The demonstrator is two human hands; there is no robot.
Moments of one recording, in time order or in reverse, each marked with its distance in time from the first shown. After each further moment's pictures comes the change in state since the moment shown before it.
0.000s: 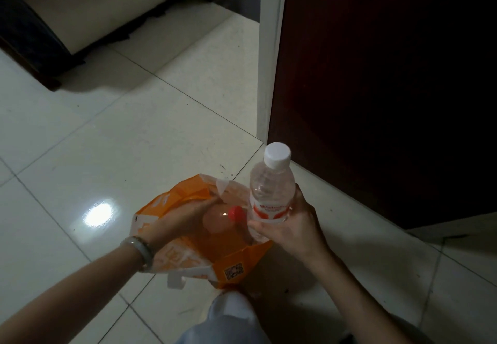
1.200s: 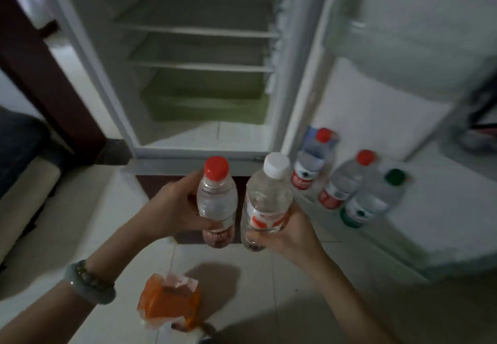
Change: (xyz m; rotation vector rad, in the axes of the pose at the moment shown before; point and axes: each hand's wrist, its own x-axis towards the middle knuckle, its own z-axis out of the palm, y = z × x) left_hand -0.362 0.517 -0.588 -0.260 0.087 0.848; right_hand -0.255 -0.623 -0.372 0.160 0.631 0.182
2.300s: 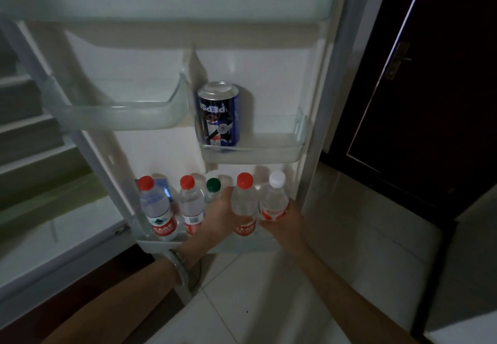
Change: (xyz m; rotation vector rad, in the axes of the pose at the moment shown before) left_hand 0.171 0.156 0.264 0.049 -0.185 0.202; right_hand -0.097 0.065 -0.197 -0.039 1.077 0.200
